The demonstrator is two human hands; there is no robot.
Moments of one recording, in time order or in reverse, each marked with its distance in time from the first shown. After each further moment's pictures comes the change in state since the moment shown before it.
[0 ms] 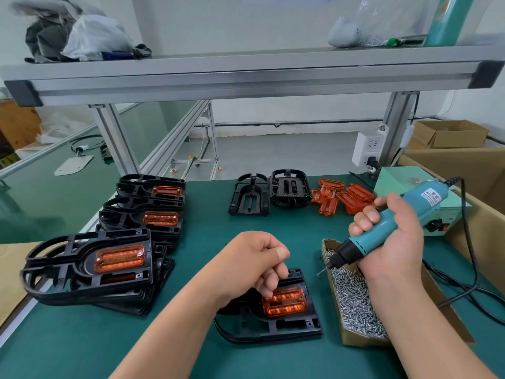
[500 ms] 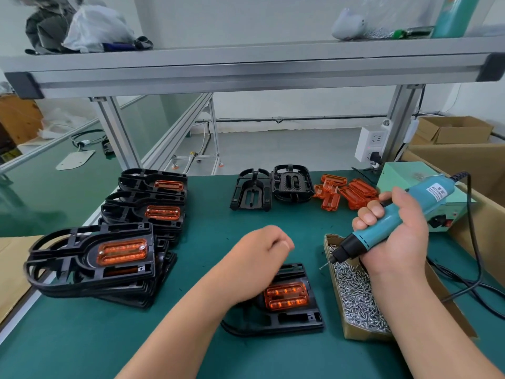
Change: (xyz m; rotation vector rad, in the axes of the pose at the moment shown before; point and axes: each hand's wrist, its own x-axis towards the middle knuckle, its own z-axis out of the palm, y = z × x) left_hand -0.001 0.002 0.011 0.448 0.164 0.079; right_hand 0.000 -0.001 0.000 0.025 0.005 0.002
